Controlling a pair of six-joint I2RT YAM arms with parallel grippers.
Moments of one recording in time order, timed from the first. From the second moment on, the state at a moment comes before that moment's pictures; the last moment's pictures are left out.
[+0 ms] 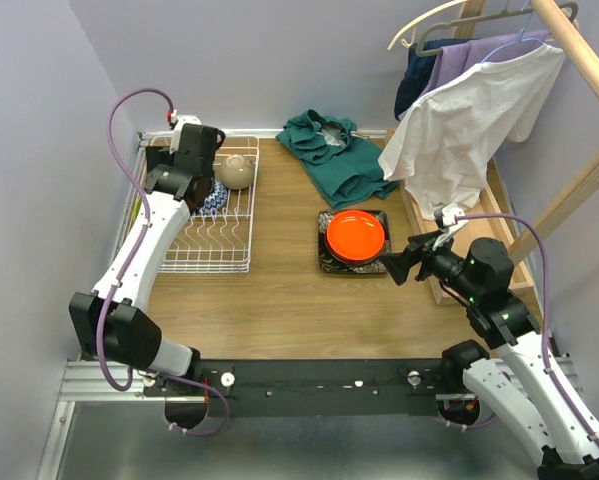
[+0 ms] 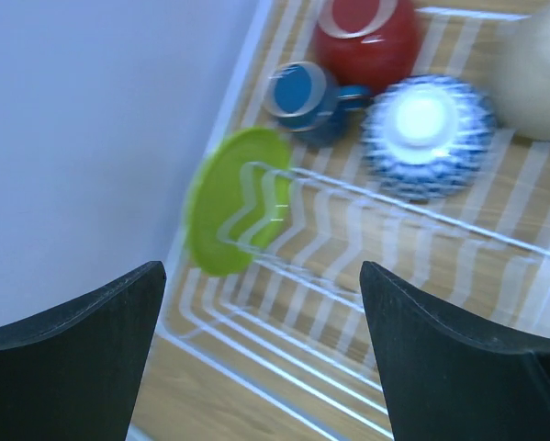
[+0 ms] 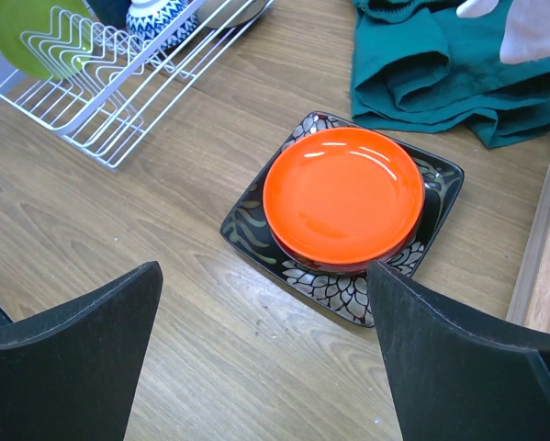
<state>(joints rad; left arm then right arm) -0.28 1.45 1.49 -0.81 -0.66 -0.18 0.37 0.56 0.60 -0.26 -0.29 0.12</state>
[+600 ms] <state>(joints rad) 0.04 1.61 1.39 -0.65 -0.76 0.08 0.37 0.56 0.60 -0.26 -0.29 0.12</state>
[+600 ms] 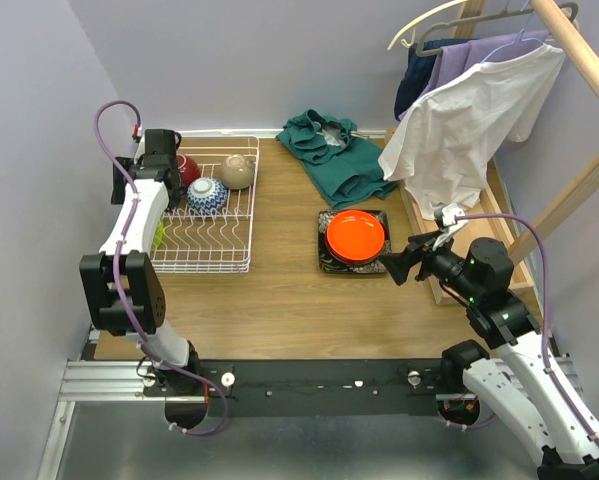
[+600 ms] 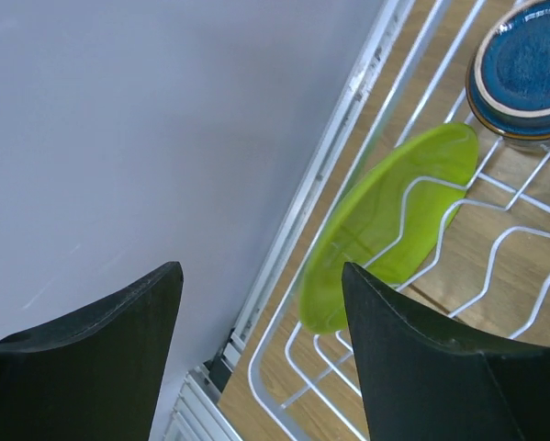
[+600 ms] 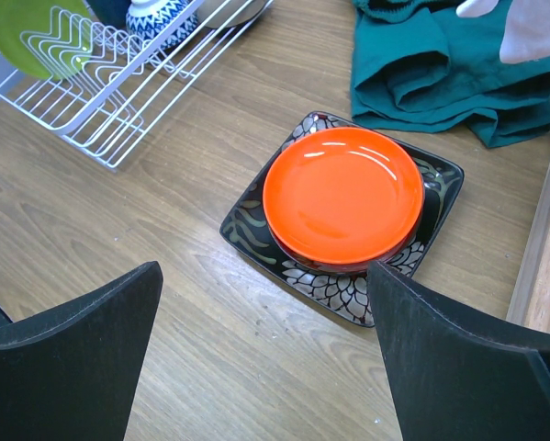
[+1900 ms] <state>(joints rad) 0.09 1.70 1.40 -0.69 -0.61 0.11 0.37 0.57 0.60 -0.26 -0.28 0.11</state>
